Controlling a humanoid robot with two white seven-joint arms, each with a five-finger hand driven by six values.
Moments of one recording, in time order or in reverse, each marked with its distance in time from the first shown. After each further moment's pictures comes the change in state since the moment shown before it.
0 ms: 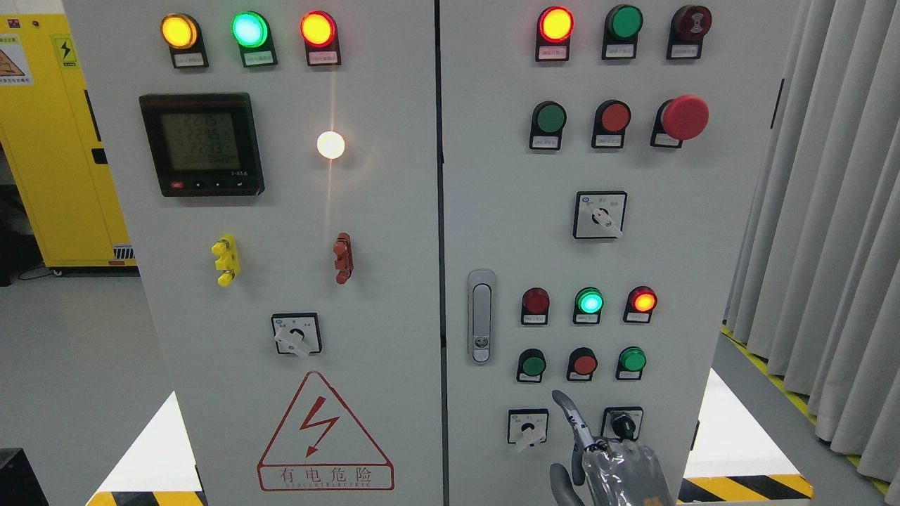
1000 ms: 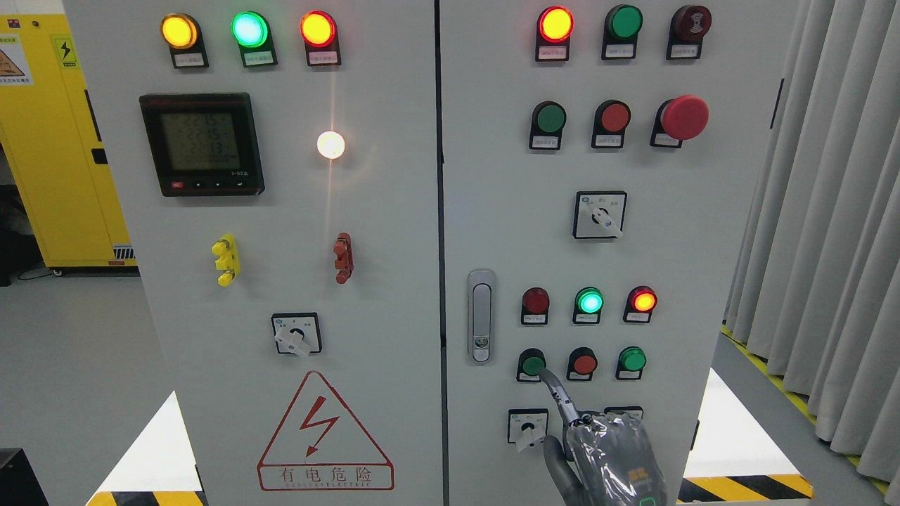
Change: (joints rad) left arm 0.000 0.000 0.000 0.000 0.000 0.000 0.000; right arm -0.065 -0.001 0.023 0.016 0.060 0.003 0.022
